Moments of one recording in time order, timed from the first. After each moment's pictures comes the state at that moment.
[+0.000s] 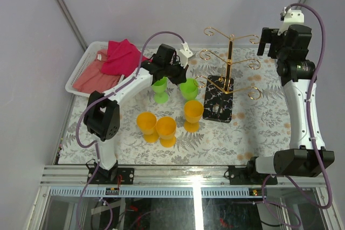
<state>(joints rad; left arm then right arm) -0.53 1.90 1.62 -0.42 0.44 0.17 -0.06 1.36 1.60 -0.56 0.11 -0.06</state>
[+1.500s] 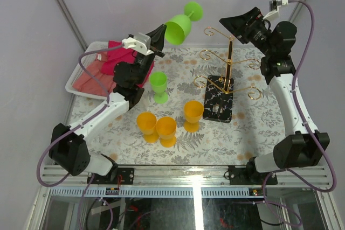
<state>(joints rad) -0.53 1.40 1.14 0.87 -0.02 0.09 0.06 1.42 1.48 0.11 -0.58 0.90</state>
